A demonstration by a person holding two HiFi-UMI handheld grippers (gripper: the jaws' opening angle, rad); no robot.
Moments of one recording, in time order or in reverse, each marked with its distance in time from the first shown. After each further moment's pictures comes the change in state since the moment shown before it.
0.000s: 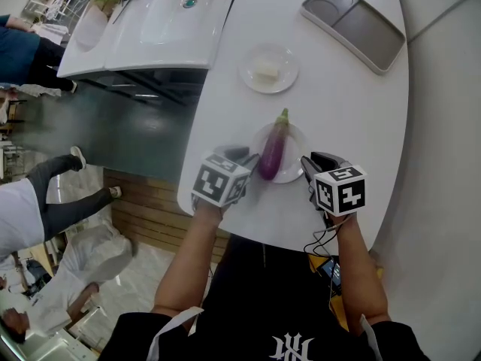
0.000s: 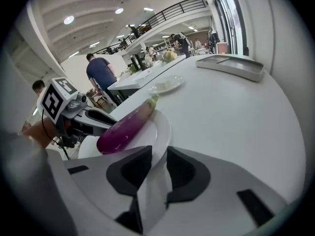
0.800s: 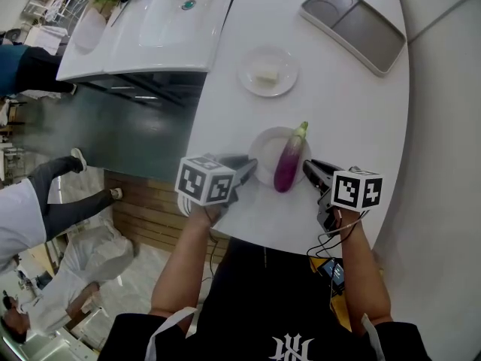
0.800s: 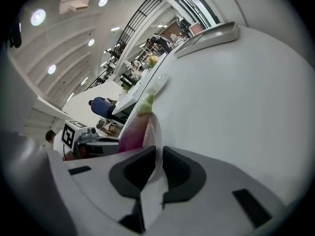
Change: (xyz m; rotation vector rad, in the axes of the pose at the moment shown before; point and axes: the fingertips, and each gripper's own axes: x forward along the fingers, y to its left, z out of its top) left arm -0.006 -0.006 0.000 -0.195 -0.056 -0.185; right arm -0.004 0.000 -0.004 0.398 -0.053 0.218
